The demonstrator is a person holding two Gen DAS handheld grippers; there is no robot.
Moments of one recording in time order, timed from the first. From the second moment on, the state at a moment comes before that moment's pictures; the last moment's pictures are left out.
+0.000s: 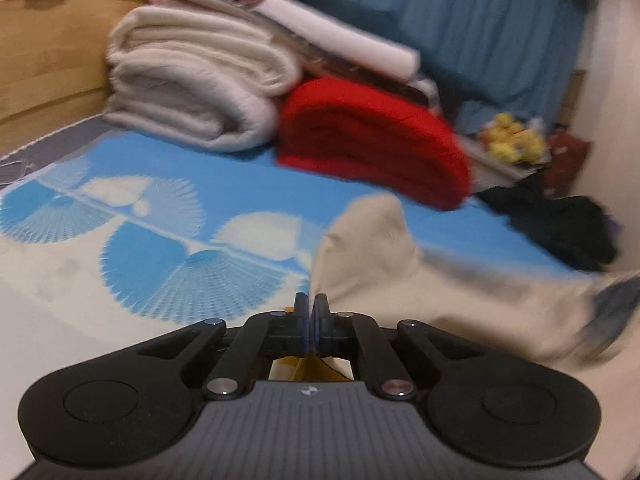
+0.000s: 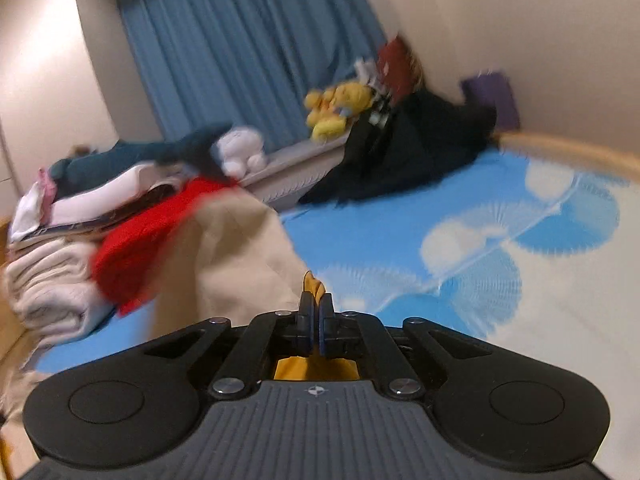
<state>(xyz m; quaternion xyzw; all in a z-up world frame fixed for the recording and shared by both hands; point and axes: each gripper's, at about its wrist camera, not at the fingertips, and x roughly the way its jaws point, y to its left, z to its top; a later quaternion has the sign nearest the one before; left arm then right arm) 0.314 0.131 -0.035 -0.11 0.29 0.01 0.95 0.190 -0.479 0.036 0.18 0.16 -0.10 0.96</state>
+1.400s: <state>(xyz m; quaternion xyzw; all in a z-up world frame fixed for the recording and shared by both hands) 0.350 0.165 -0.109 -0.23 0.44 0.04 0.87 0.258 -0.470 -0.044 0.15 0.37 -0.22 0.89</state>
